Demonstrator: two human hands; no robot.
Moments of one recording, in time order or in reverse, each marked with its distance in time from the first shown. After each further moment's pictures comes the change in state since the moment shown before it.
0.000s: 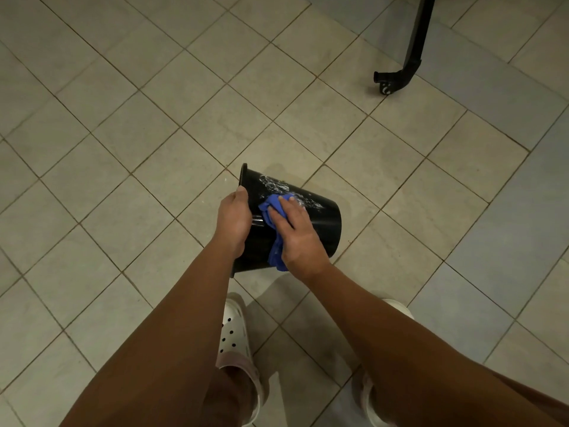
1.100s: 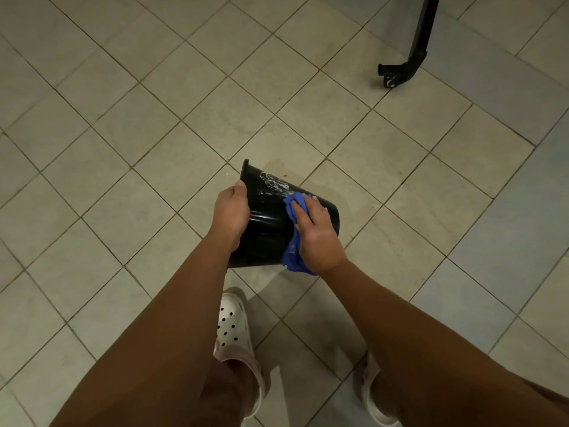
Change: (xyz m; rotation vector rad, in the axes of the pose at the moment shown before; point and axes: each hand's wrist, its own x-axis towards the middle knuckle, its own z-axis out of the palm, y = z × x) left_hand 0.002 0.001 -0.009 0.166 0.019 0.011; right_hand -0.012 0.034 0.001 -0.090 -0.040 0.105
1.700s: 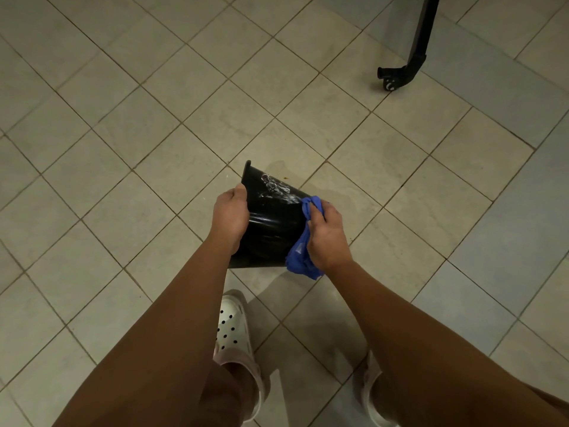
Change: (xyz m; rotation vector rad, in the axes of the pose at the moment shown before) left_hand 0.000 -0.002 -0.001 -0.032 -0.001 0.036; right_hand 0.008 0.010 -0.003 0.167 -0.043 0.267
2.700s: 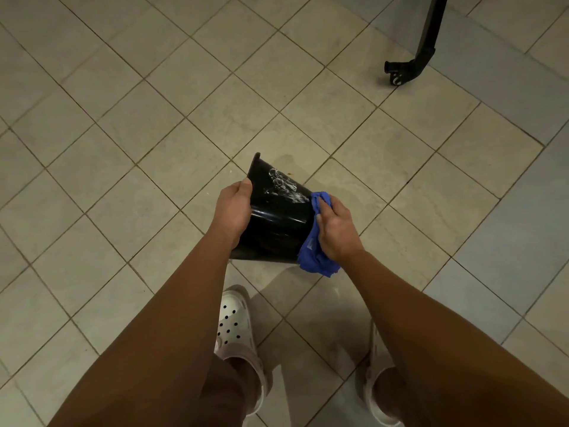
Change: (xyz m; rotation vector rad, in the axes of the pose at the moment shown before) left_hand -0.002 0.003 -0.006 0.085 -0.049 0.054; right_hand 0.010 0.014 -0.007 0.076 -0.089 0.055
